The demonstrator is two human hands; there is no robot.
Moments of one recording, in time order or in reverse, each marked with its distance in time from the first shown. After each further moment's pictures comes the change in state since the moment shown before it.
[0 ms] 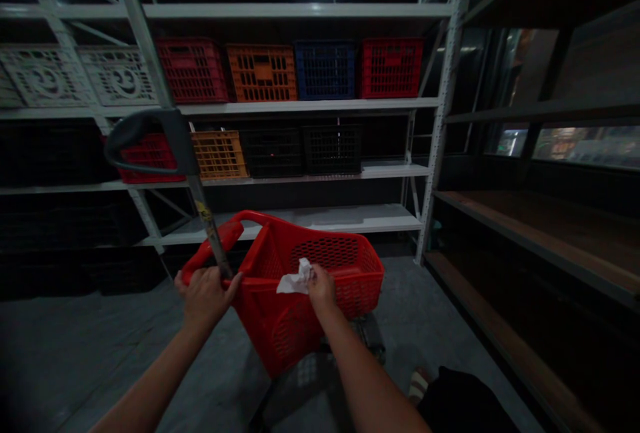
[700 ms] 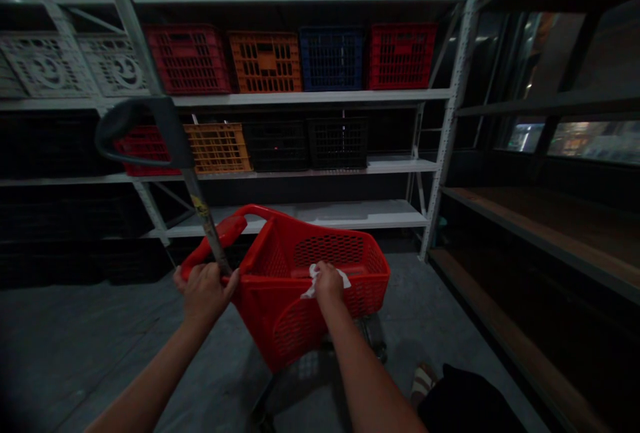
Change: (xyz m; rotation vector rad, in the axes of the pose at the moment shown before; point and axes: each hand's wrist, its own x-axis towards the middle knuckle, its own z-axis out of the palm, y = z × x) left_hand 0.000 -0.010 0.006 -0.002 0.013 -0.004; right_hand 0.005 -0.006 0.002 -0.120 -0.019 0.115
